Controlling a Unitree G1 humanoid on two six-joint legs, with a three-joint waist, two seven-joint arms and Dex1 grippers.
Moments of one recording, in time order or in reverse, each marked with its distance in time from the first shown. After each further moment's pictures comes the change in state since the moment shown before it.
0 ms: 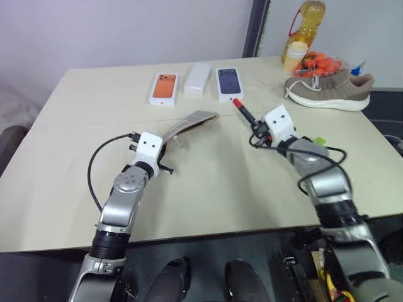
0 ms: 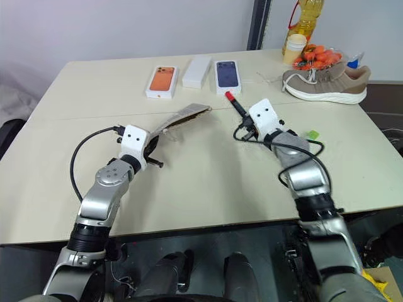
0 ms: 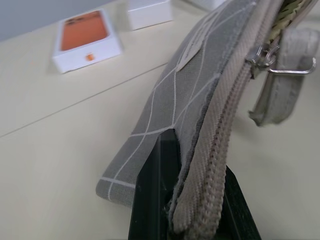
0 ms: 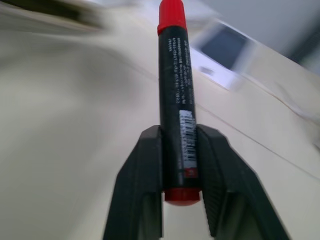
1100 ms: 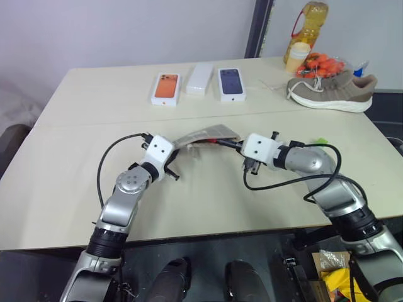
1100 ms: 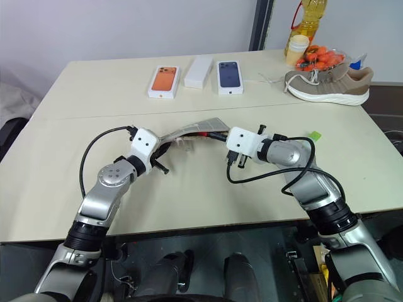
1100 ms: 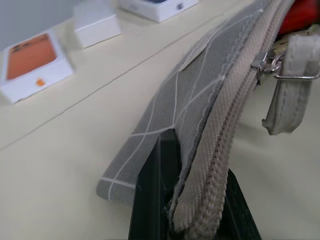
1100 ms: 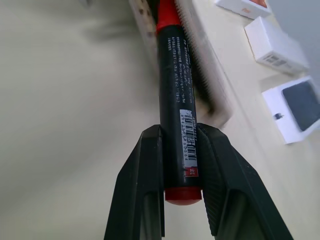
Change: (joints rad) left arm 0.002 0.094 -0.109 0.009 0.004 -0.142 -0.169; right arm -0.027 -0.177 0.235 -0.074 -0.301 -0.166 0.226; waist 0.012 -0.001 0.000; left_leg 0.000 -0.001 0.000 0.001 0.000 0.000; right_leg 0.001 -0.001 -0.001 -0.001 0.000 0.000
